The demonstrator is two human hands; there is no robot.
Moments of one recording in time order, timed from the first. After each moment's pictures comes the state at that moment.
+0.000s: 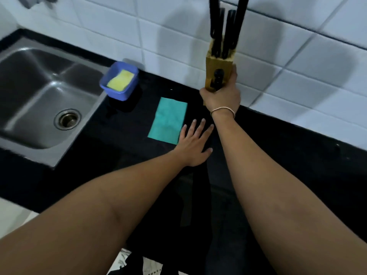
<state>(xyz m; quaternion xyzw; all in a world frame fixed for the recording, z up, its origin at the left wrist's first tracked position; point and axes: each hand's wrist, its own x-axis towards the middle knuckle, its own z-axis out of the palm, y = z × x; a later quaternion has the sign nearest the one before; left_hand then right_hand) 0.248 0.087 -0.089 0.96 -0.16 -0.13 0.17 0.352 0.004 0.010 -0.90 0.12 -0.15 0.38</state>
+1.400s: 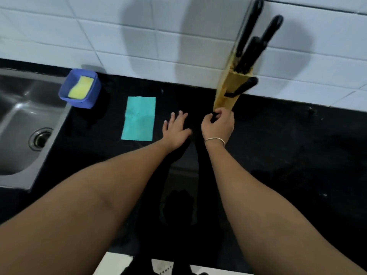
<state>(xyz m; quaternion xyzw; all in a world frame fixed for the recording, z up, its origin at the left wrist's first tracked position) 0.267 0.055 -0.084 0.91 -0.05 -0.19 0.38 0.264 -0.083 -0.067 -0.86 0.24 -0.24 0.39</state>
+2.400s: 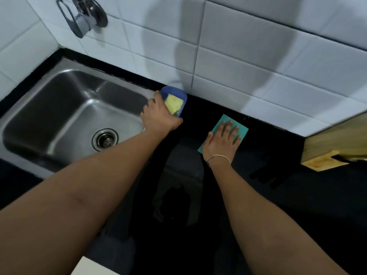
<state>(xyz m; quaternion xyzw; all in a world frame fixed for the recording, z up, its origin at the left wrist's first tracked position) 0.374 0.356 -0.049 0.94 0.24 0.01 0.24 0.347 0.162 -0.110 -0.99 0.07 0.07 0.07</state>
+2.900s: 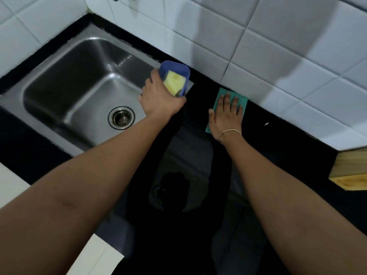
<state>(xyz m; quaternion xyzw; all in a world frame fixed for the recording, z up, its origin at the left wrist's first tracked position) 0.355 0.413 -0.049 0.89 0.34 0.11 0.29 0.408 0.211 -0.113 -0.99 -0.15 0.08 0.02</state>
